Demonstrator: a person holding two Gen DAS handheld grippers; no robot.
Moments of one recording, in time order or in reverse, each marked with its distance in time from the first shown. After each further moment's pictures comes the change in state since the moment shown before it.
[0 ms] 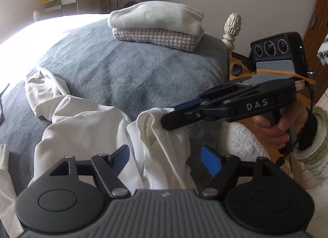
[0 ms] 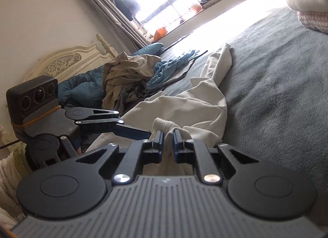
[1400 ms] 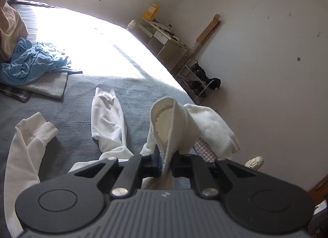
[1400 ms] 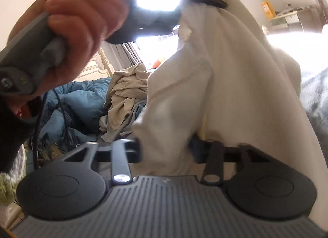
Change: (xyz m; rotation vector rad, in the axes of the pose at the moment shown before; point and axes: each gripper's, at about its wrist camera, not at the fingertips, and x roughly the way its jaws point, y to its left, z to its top) left arm -0.152 0.099 0.010 -0.721 -0.508 0.057; right arm 0.111 0.168 -0.060 -0.127 -0.228 -0.168
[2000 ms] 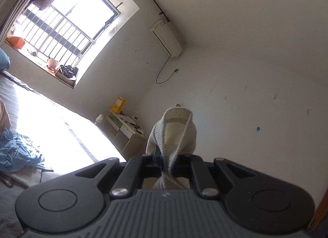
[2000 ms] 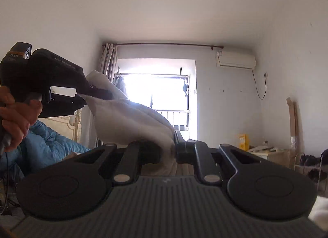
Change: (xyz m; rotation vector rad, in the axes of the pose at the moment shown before) left arm -0.141 -0.121 0.056 0.098 -0.562 -0.170; right arm -0.162 -0.006 0.217 -0.553 -0.577 -0.180
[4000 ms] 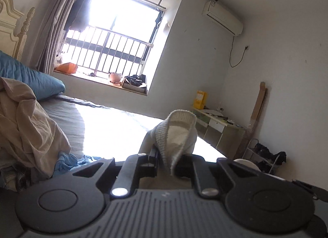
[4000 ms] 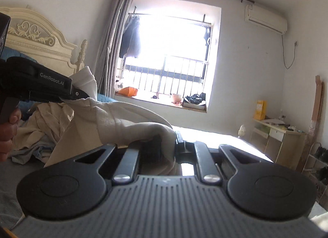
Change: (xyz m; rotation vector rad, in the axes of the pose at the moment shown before) left arm 0.216 0.220 -0.069 0.188 0.152 0.548; right arm 0.279 -0.041 -0.186 -0.081 0.422 0.113
